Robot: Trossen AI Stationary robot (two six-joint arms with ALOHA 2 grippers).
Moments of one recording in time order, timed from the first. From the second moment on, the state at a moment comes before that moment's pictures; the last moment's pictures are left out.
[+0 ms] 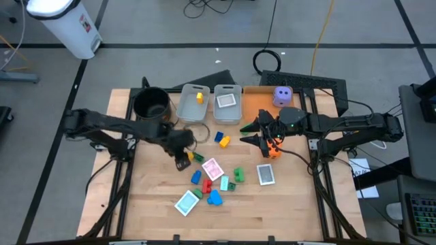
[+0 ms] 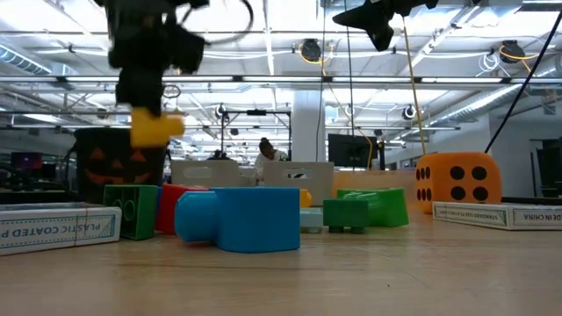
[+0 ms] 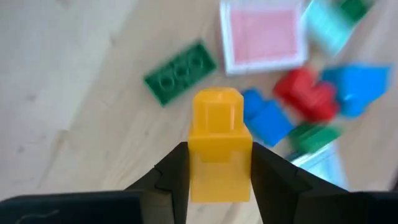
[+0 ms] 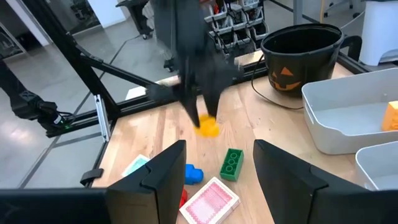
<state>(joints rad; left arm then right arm) -0.02 1.36 1.00 -0.81 0.13 -0.58 -0.04 1.10 0.89 -0.04 -0.08 0.28</state>
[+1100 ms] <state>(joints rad) 0.04 1.32 1.02 0.34 -0.05 -0.59 -0.04 1.20 0.89 0.41 -0.17 0.52</state>
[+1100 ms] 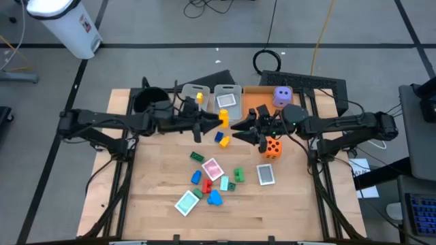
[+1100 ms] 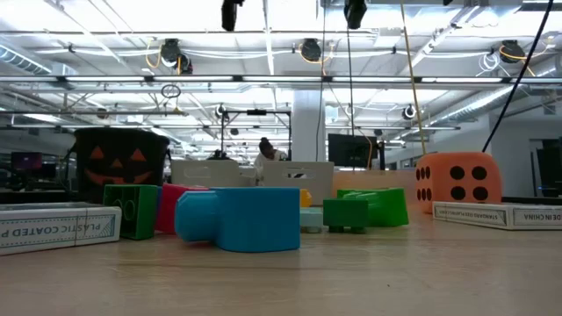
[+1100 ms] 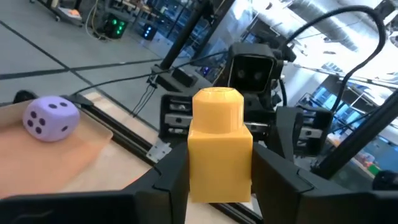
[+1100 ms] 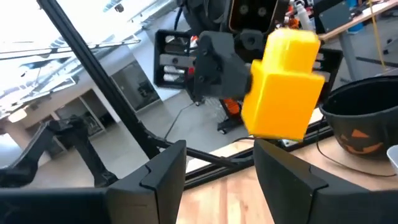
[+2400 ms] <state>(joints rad) 0.02 1.35 1.02 0.38 -0.05 -0.53 -0.12 1.31 0.89 0.56 -0.21 0.67</state>
